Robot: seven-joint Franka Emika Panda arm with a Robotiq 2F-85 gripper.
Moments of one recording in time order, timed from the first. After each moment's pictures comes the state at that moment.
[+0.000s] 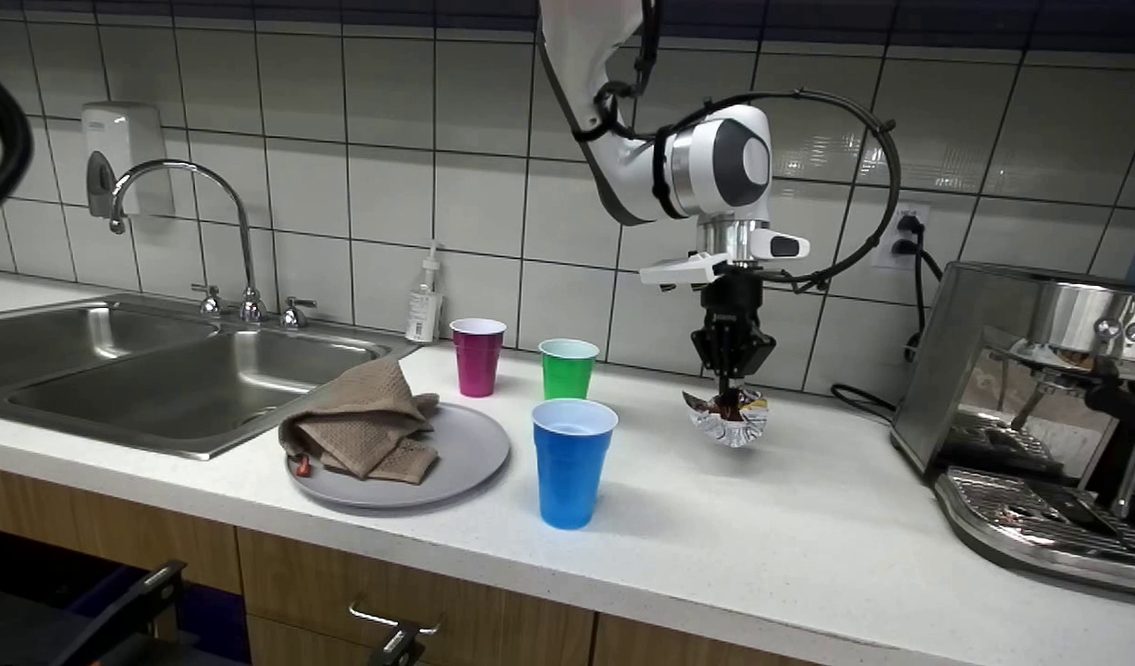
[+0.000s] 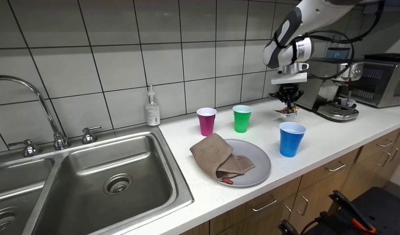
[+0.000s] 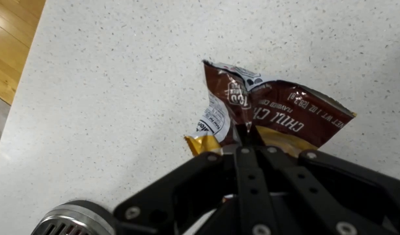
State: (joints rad) arm -0.26 0.74 -0.29 -1.52 -0.02 2.17 0.42
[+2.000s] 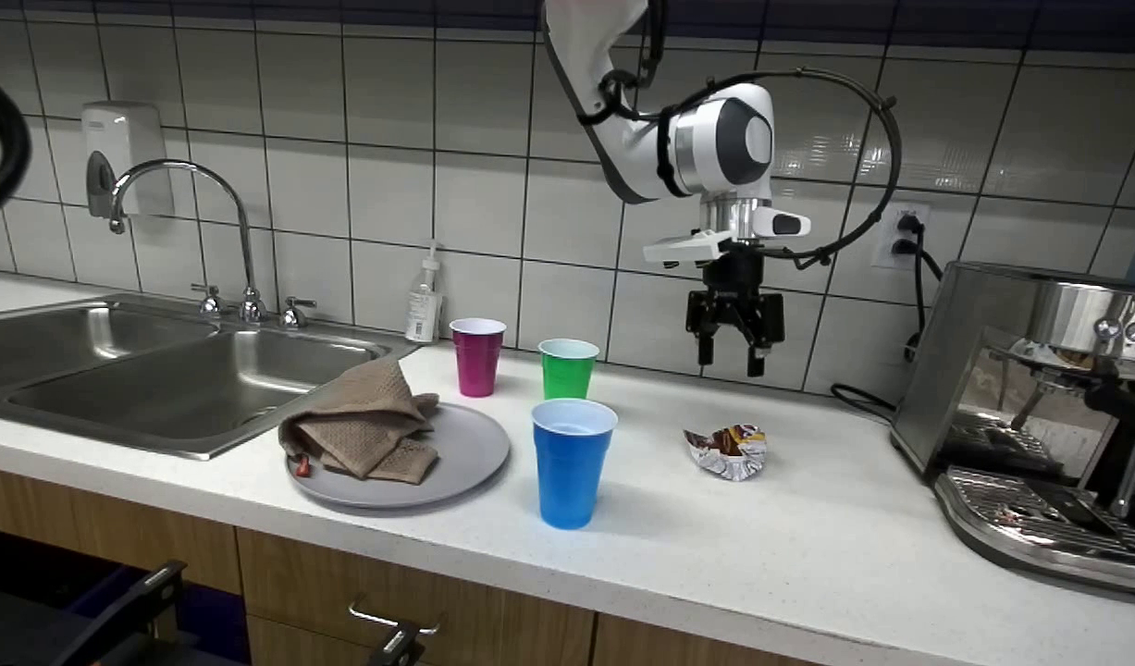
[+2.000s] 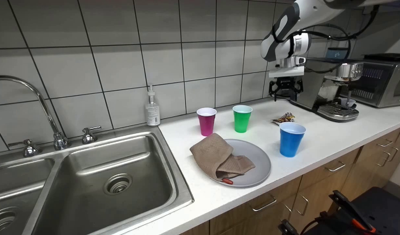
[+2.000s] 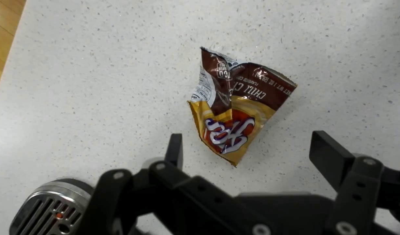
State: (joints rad) arm -0.27 0.74 -0.27 -1.43 0.00 2.12 0.38
